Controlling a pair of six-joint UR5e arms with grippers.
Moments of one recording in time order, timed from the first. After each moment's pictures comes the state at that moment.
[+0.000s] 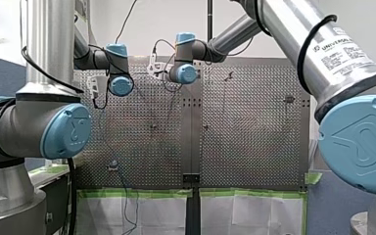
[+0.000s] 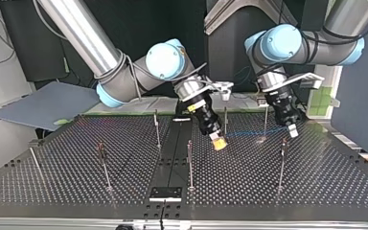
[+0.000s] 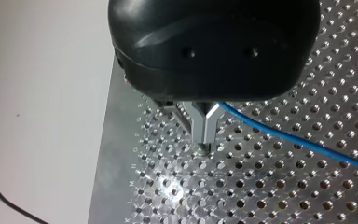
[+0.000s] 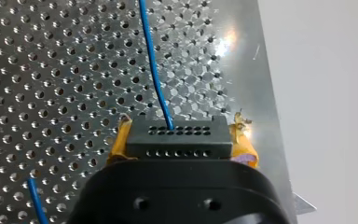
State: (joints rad) left arm -0.07 -1.59 -2.01 -2.37 -2.03 -1.58; right arm 2.45 -0.97 1.10 -0.32 1.53 1.70
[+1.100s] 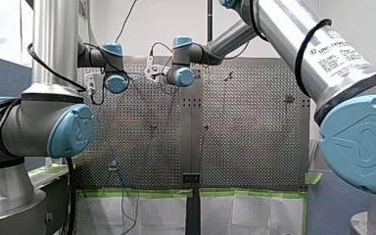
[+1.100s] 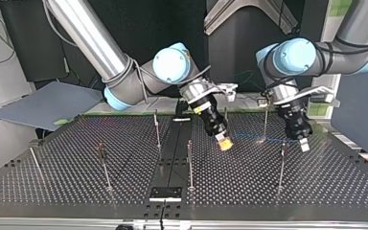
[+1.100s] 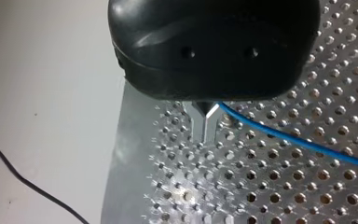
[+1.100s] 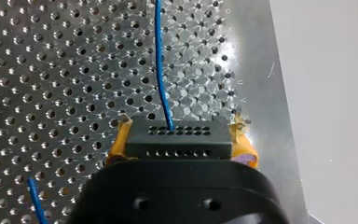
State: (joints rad) left arm 0.02 -1.63 -1.94 -2.38 -1.93 -1.62; right arm 2.46 -0.92 1.05 -0.33 1.51 1.70
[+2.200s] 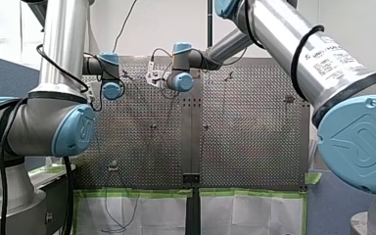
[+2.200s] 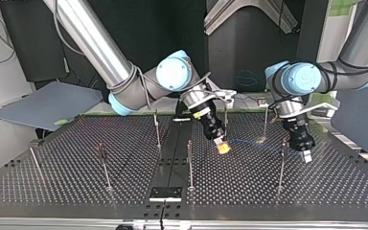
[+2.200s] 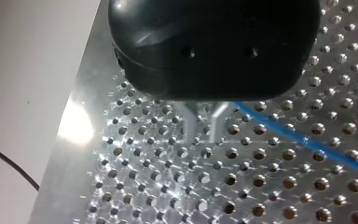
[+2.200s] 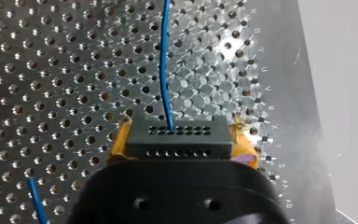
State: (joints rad) left arm 0.09 -1.75 -1.86 -2.38 -1.83 -1.71; right arm 2.44 -0.87 1.00 -0.32 1.52 1.70
